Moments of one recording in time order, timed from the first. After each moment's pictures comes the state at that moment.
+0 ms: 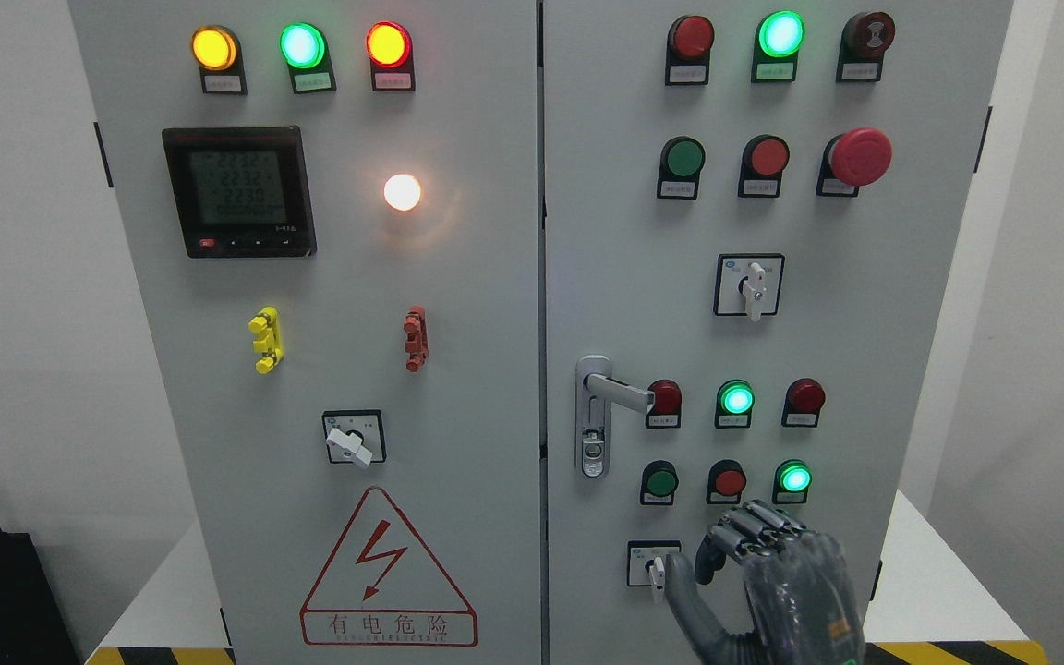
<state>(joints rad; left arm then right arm) 0.11 -0.05 0.00 0.00 0.11 -0.11 -0.07 -0.23 -0.09 0.12 -1.78 0.96 -0.31 -0.38</state>
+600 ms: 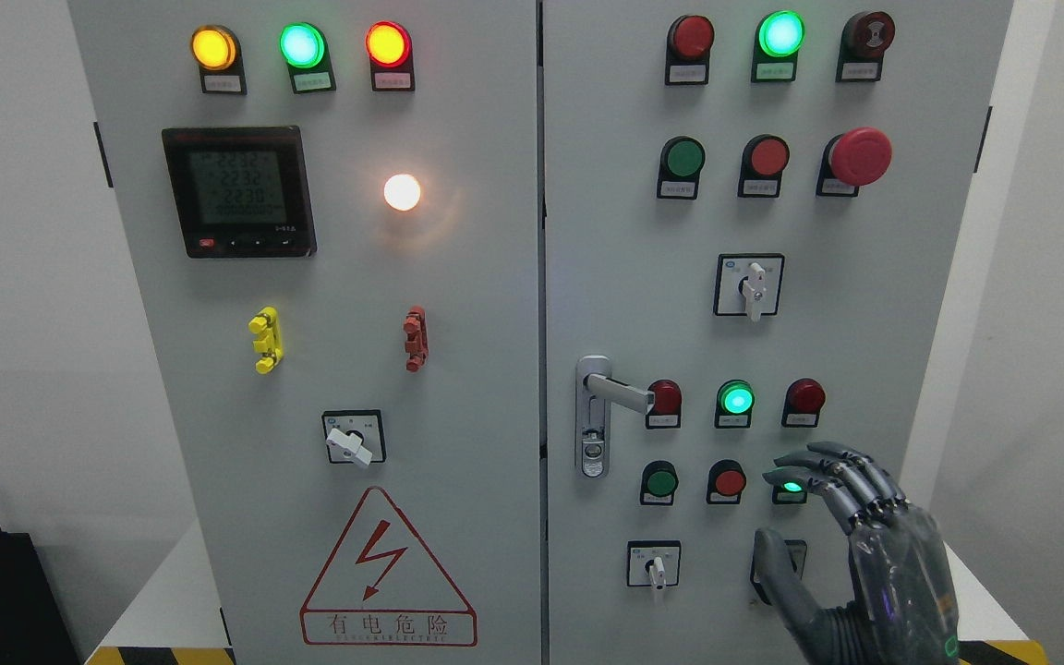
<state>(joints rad) 0.11 -0.05 0.00 0.00 0.11 -0.11 -0.07 -0.25 -0.17 0.04 -1.81 0.81 -0.34 -0.37</state>
